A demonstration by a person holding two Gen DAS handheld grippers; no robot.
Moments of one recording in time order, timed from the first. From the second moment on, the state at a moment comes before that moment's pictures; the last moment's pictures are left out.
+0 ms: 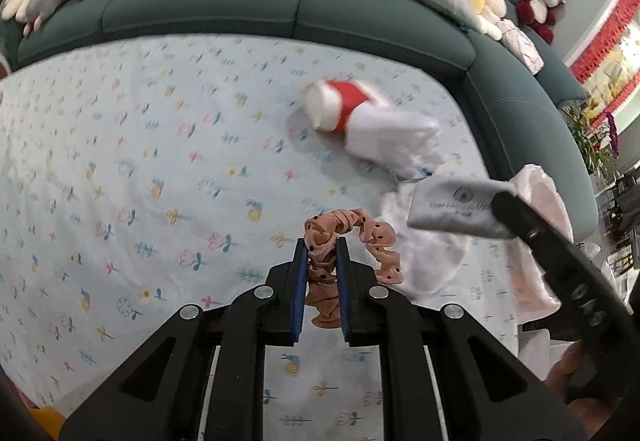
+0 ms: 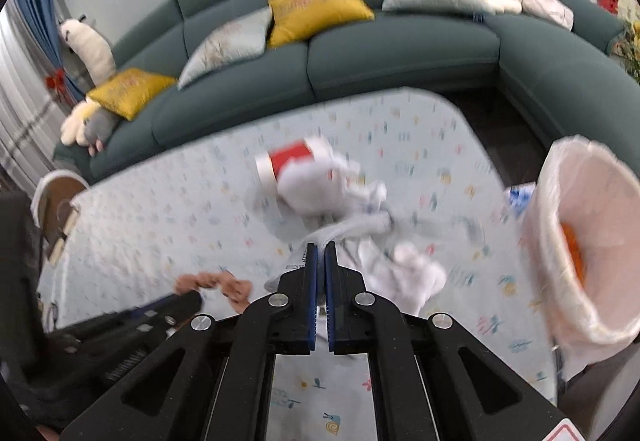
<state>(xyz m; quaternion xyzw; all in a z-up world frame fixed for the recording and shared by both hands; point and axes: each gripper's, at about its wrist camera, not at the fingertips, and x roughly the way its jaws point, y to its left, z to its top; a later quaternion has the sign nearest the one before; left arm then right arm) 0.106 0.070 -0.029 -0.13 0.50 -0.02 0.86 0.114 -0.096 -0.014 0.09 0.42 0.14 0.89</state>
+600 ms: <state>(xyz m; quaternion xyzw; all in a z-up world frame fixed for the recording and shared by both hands) 0.110 -0.041 0.059 -0.07 0.44 -0.09 0.89 0.089 -0.206 0.074 0.10 0.33 0.08 0.93</state>
